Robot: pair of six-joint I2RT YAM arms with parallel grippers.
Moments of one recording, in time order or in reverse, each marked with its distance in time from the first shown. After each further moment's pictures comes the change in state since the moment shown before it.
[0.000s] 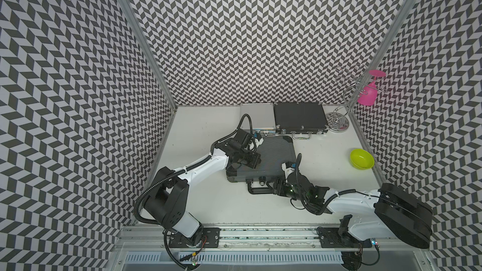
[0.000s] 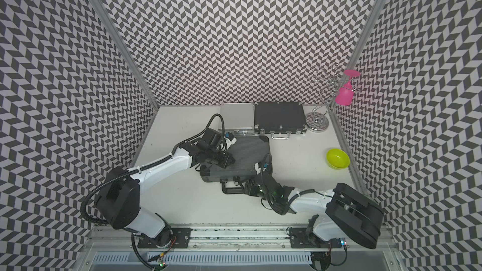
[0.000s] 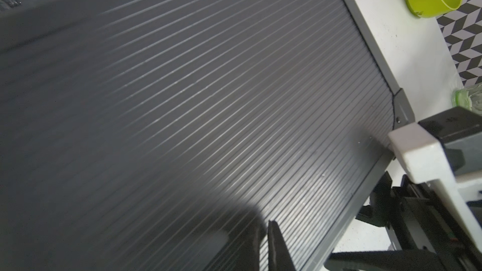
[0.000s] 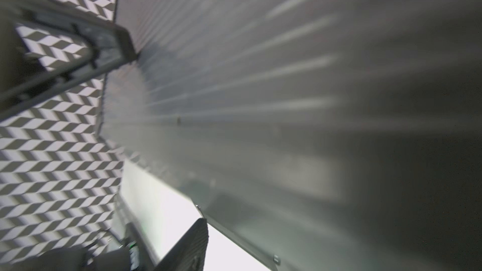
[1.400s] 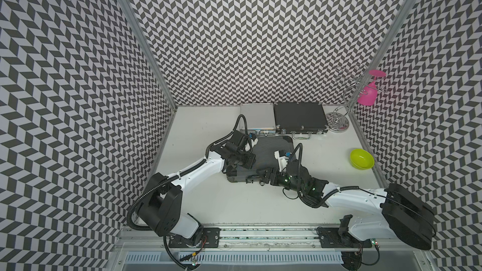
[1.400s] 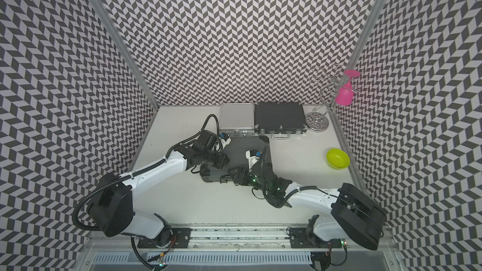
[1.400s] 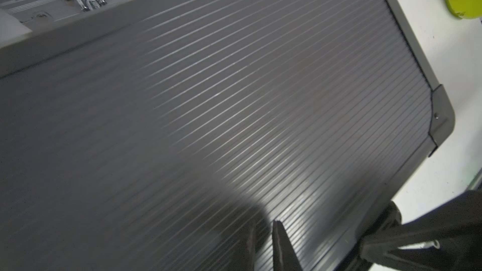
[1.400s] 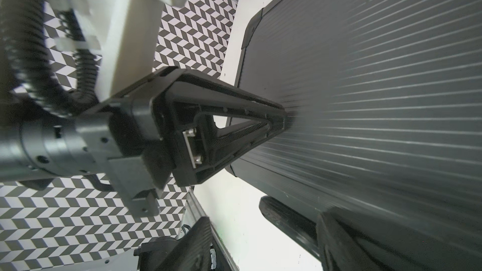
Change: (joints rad) left arm 0.013 -0.081 -0.047 -0.019 -0.121 -0.004; right arm -0.005 0.012 0.176 0.063 -0.055 -0.022
